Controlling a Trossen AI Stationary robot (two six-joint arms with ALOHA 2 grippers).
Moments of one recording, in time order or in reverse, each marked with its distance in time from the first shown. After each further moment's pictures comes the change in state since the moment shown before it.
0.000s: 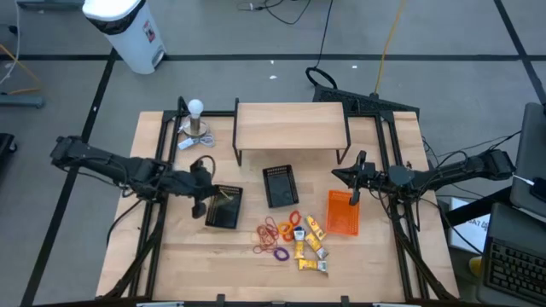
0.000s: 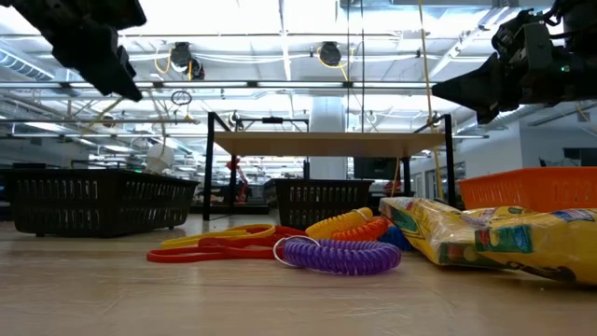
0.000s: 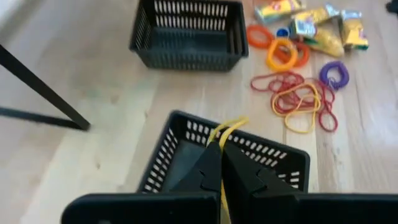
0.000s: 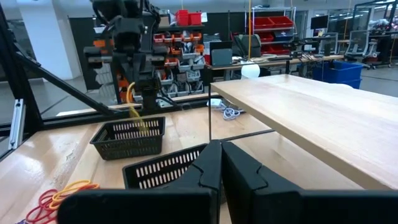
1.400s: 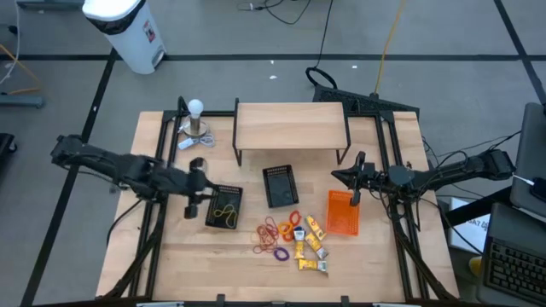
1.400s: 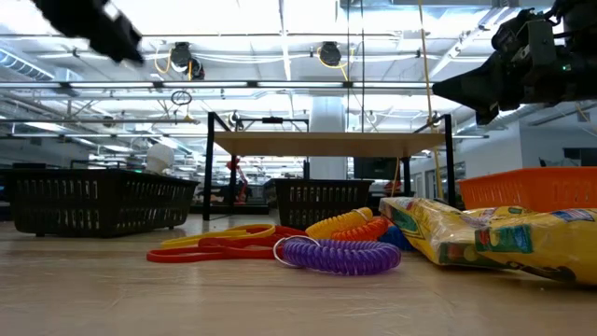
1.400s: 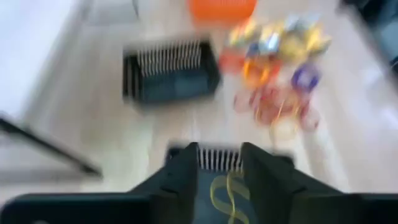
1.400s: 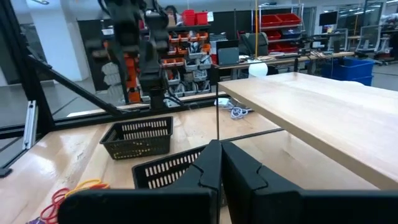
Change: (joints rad) left arm -0.032 -0.087 0.075 -0.025 0.000 0.256; right arm 0.000 0.000 0.000 0.000 -0.028 0.024
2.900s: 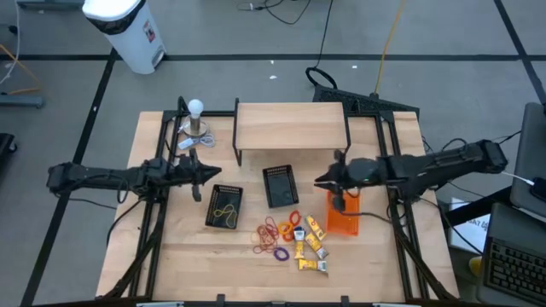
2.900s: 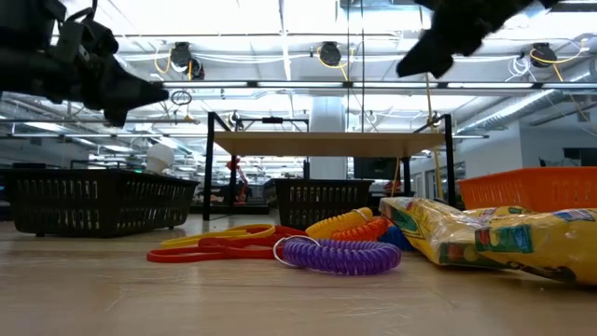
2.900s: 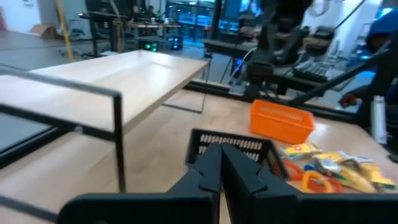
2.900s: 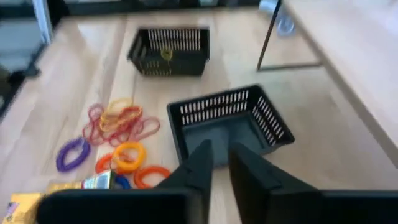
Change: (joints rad) left arm 0.332 -0.382 -0.661 0.864 0.069 -0.020; right arm 0.003 0.448 0.762 -0.933 -0.183 0.046
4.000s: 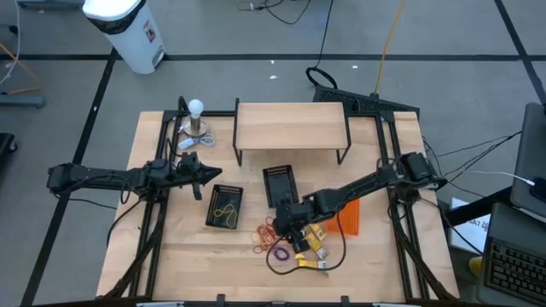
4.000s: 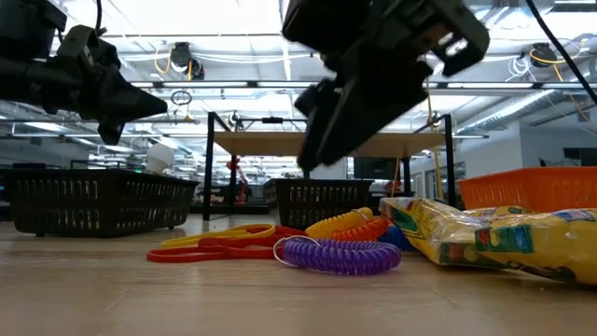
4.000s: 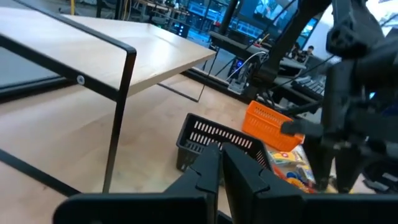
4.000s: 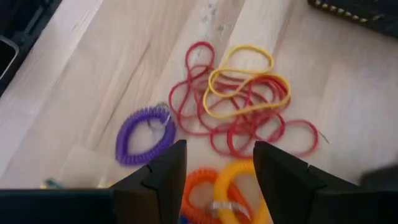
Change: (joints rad) left arm 0.006 0.000 -0.033 0.009 -0.003 -0.239; right arm 0.153 0.838 0.484 0.010 -0.286 -0.168
